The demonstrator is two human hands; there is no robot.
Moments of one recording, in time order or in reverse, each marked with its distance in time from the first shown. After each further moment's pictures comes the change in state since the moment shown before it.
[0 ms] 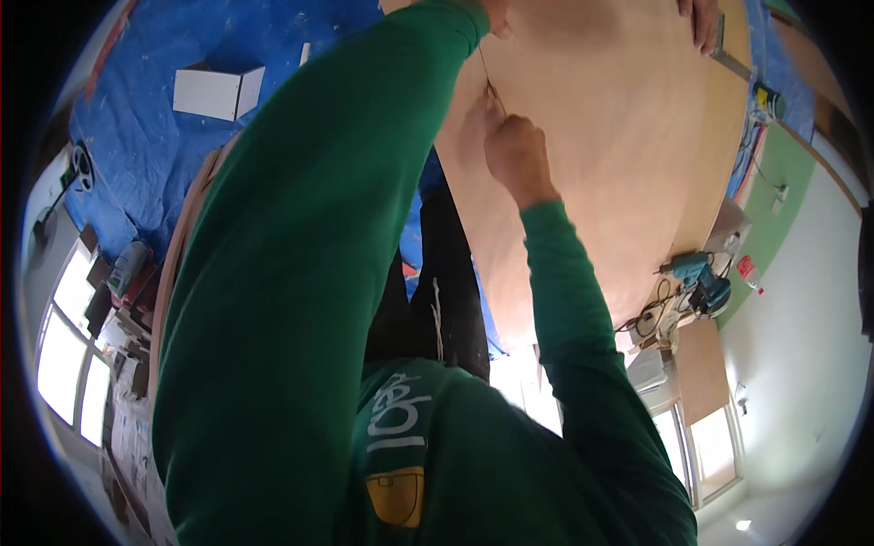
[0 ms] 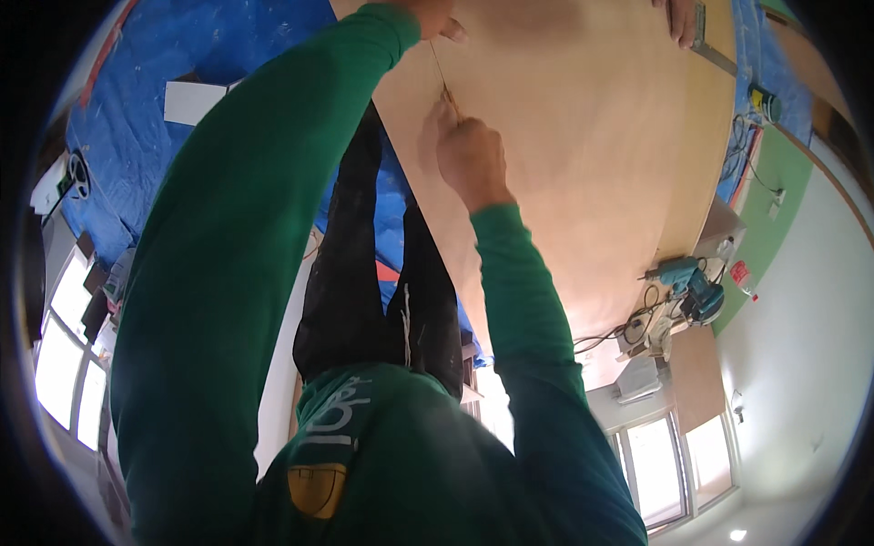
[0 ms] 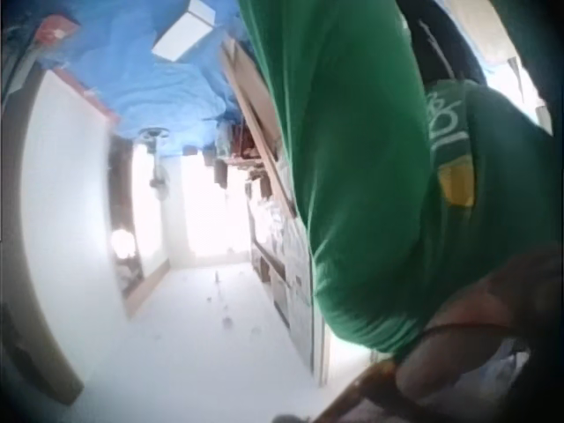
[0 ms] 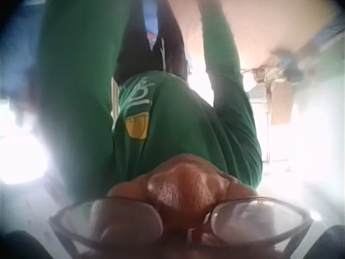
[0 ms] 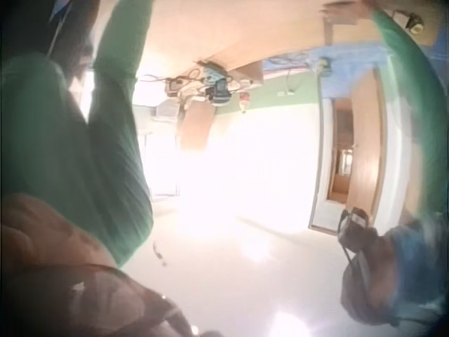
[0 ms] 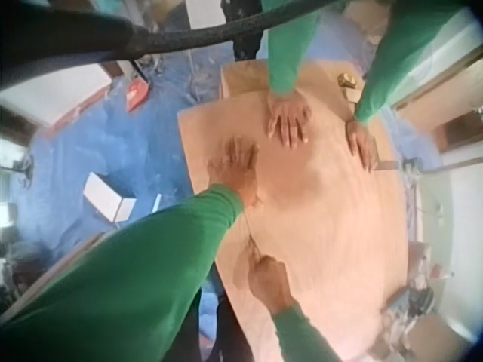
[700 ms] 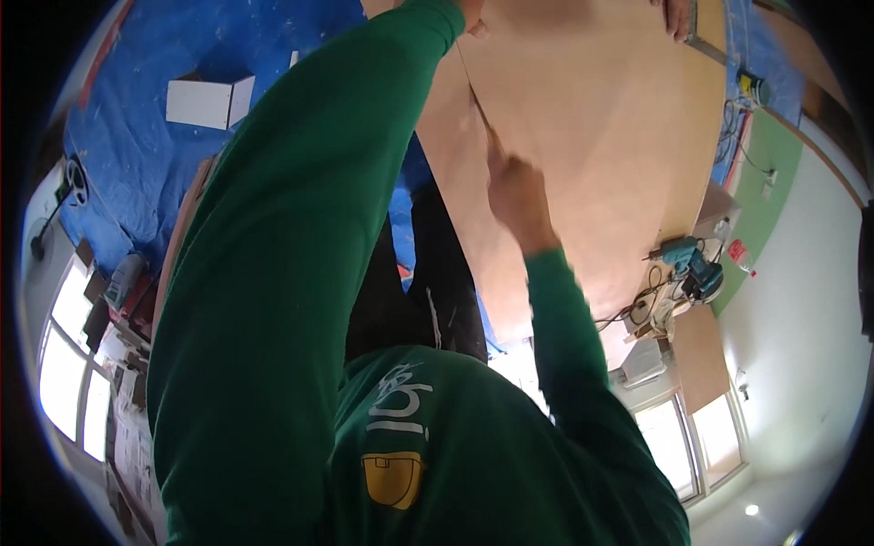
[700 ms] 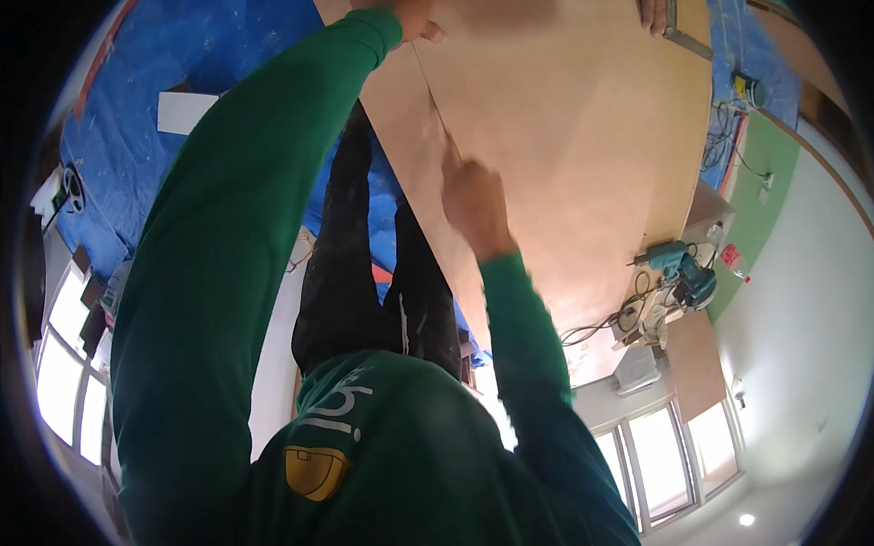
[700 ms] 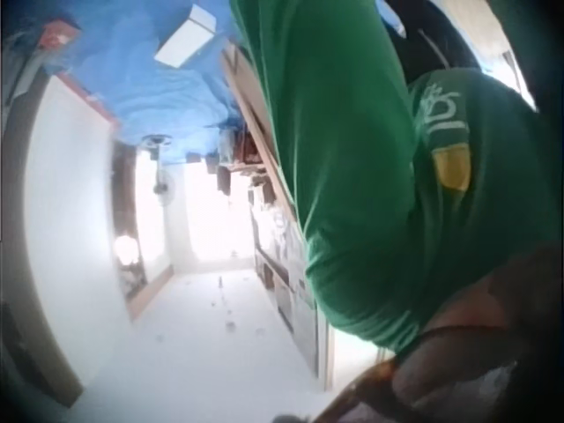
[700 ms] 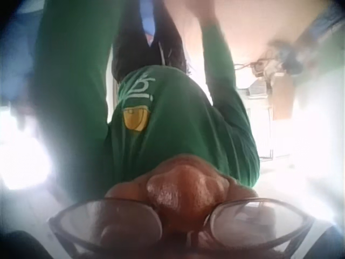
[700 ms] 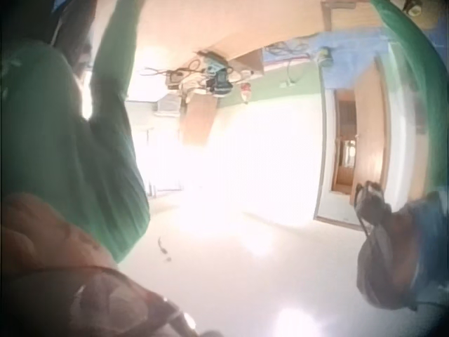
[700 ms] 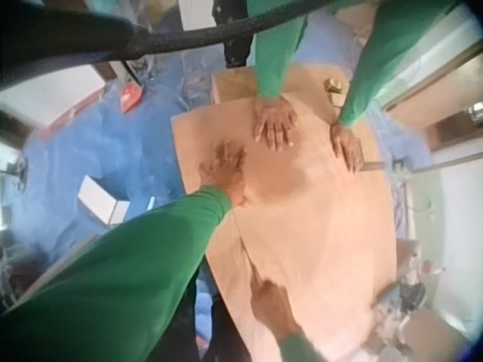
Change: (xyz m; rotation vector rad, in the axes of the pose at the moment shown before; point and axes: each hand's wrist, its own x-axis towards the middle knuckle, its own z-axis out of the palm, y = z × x) left_hand 0.001 -0.013 -0.005 0.006 0.010 -0.017; right_hand -0.066 0.001 -0.013 -0.077 0.046 -0.162
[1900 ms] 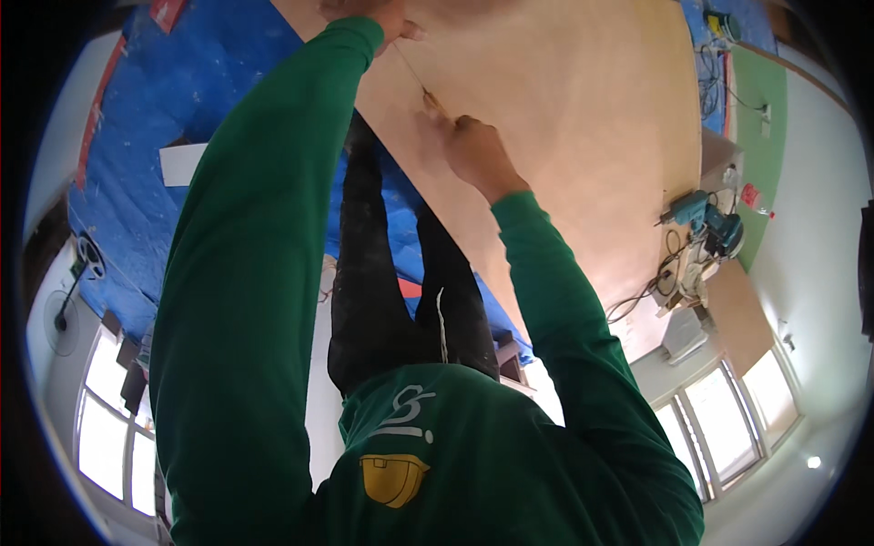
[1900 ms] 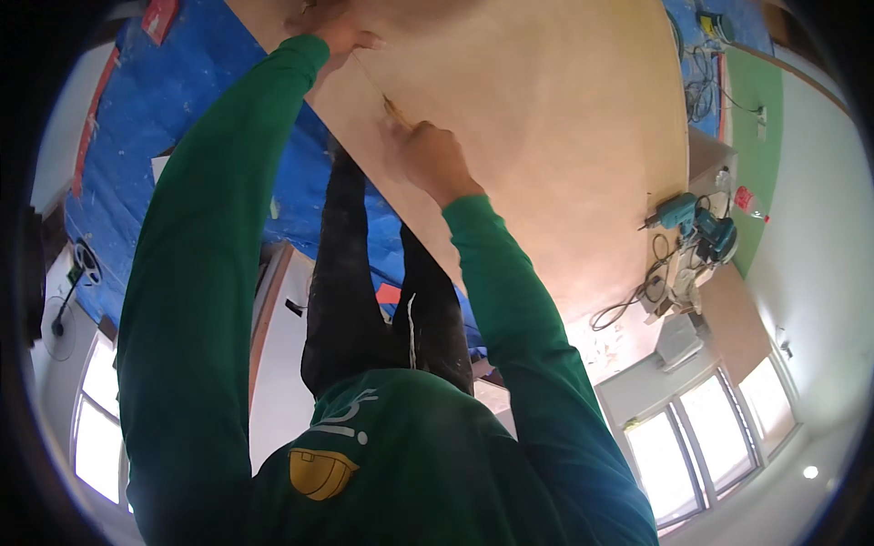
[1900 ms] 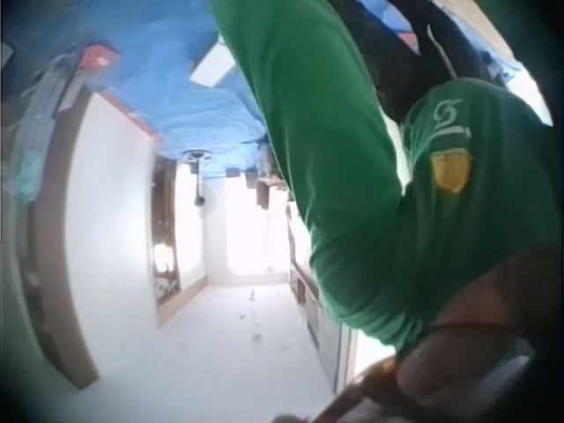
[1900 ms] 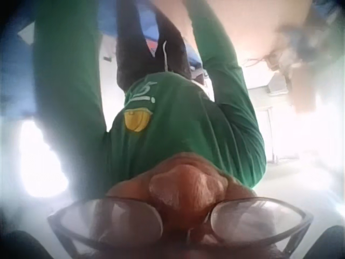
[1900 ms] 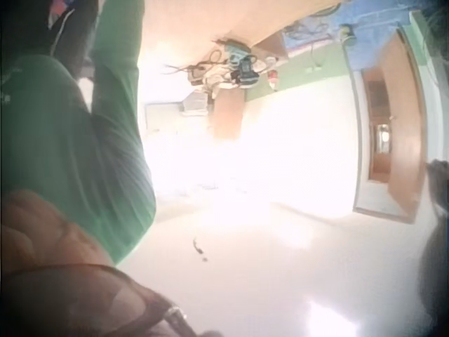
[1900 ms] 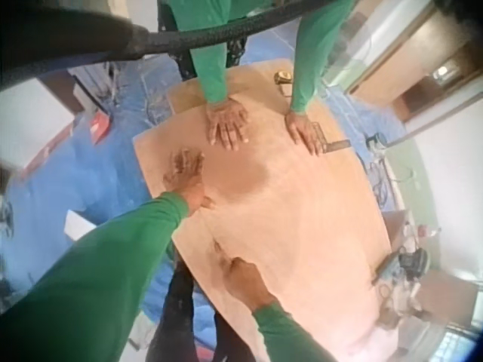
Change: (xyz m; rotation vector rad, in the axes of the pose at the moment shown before) left_hand -0.009 -0.005 0.017 0.101 0.081 0.121; right_hand 0.050 -0.028 -0.036 0.455 -0.233 0.524
